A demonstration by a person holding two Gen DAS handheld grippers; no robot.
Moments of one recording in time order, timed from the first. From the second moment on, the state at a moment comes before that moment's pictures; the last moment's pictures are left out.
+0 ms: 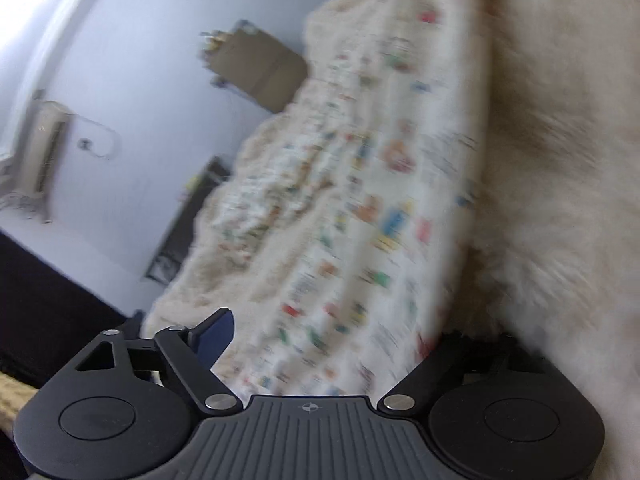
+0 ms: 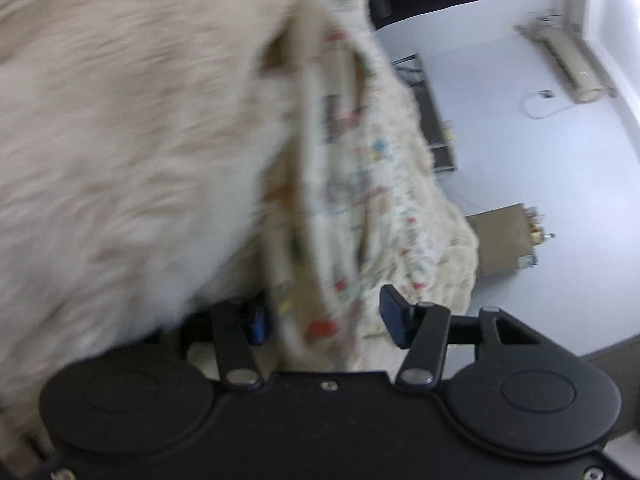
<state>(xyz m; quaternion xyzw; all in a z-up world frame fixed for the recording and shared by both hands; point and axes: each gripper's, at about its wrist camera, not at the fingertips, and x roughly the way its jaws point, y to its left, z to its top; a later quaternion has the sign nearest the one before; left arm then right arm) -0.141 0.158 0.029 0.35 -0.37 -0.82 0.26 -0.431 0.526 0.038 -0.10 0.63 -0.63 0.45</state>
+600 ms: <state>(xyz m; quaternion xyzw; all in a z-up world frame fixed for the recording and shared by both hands) -0.092 0.049 0.063 0.30 -0.31 -0.78 0.46 -0.455 0.484 0.056 -0.17 0.57 -0.68 0.43</state>
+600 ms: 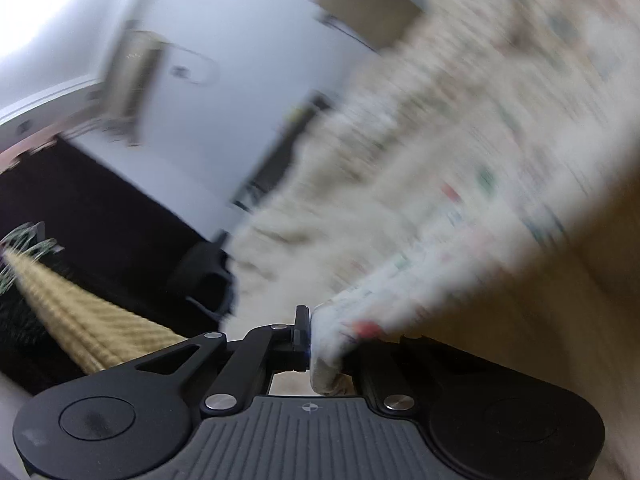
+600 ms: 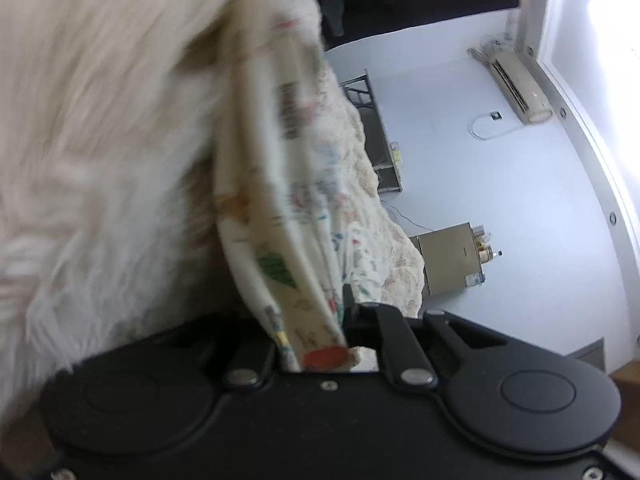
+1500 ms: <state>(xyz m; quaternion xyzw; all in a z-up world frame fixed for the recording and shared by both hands) -0.035 0.031 0.255 0.15 -0.27 -0.79 0.53 -0.325 0.548 0.149 -0.09 0.56 -0.62 0.54</state>
